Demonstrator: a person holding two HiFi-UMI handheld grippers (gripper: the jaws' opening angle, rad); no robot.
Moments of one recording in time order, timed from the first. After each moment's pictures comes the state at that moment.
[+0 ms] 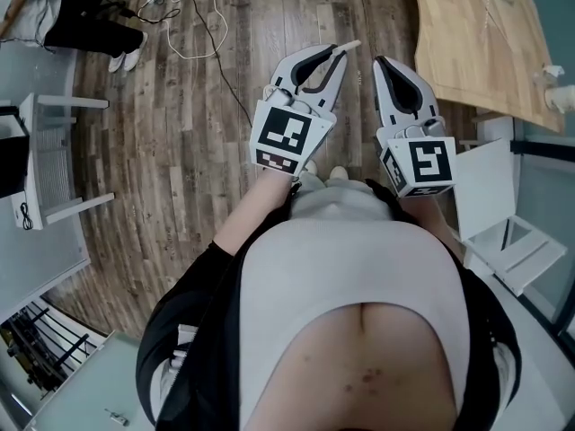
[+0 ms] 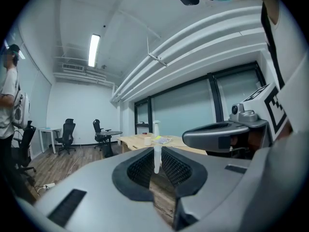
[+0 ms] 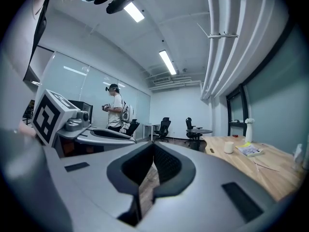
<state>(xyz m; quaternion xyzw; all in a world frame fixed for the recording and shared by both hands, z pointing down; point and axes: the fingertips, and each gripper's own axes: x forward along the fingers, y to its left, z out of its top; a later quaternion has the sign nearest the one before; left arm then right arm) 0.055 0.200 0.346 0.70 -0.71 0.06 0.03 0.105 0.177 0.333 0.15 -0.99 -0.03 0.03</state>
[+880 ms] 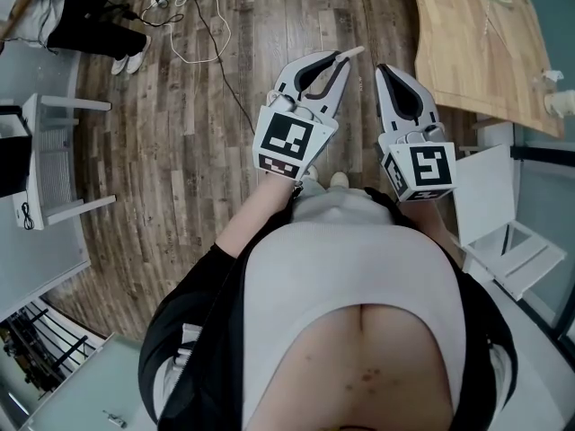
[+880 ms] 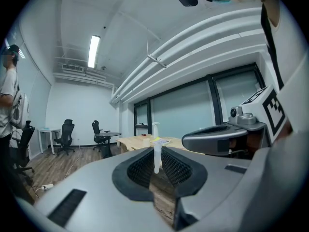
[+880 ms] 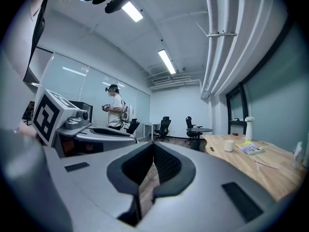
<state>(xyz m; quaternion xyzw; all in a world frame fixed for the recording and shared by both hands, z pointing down) 0.055 0.201 0.343 0.70 -0.71 0.06 0.03 0.105 0.177 0.336 0.15 -0.99 -0.02 0.04</state>
